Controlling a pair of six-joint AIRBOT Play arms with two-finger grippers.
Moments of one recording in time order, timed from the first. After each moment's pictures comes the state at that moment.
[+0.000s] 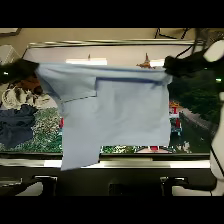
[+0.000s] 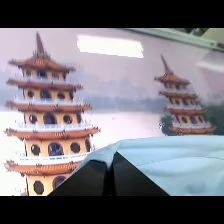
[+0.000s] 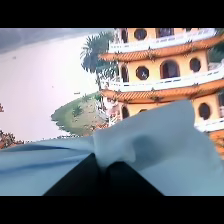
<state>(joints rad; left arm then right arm) 0.23 -1.28 1.33 0.64 -0.89 -1.08 -0.01 -1.56 1.77 -1.31 1.22 1.79</state>
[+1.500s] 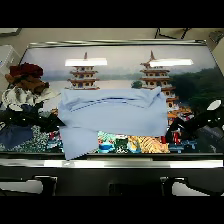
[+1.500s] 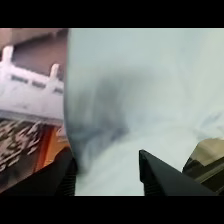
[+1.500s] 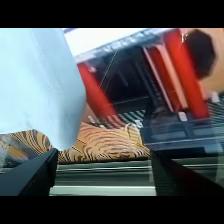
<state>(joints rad) 0.33 -1.59 0.97 0.90 -1.26 -1.27 -0.39 -1.40 0.98 -1.26 1.44 1.56</state>
